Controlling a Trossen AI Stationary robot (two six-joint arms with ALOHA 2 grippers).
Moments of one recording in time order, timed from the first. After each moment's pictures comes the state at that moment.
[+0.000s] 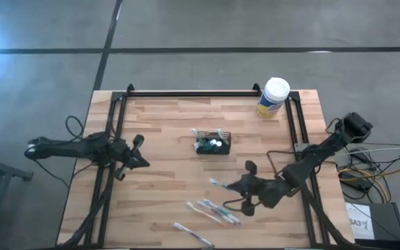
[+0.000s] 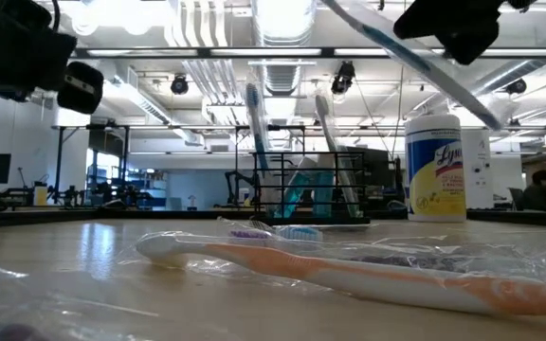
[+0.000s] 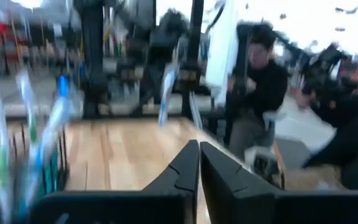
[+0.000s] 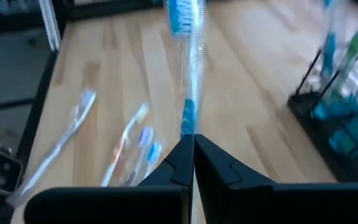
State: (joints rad) left arm -0.04 0.17 0.01 0.20 0.34 -0.13; right arm 0.64 1.43 0.87 -0.10 0.64 0.58
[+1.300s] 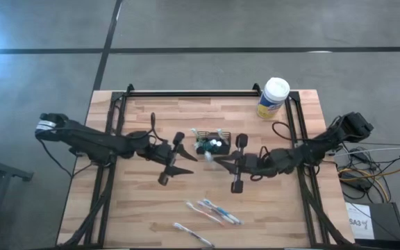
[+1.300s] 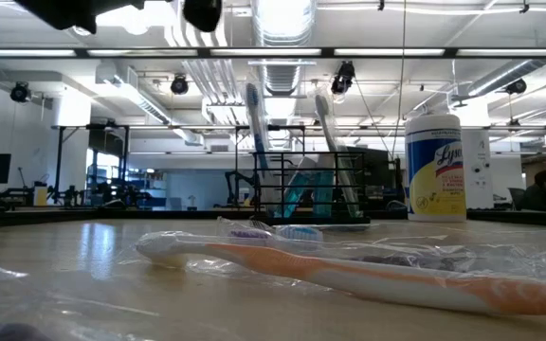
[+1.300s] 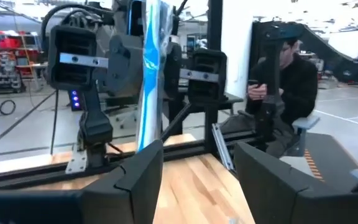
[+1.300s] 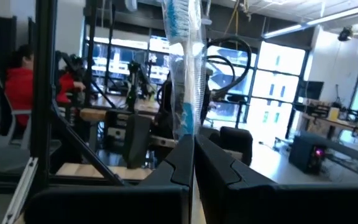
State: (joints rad) left arm -0.14 1.25 0.67 0.70 0.20 -0.01; right arm 0.40 1.42 0.80 0.86 0.50 -0.22
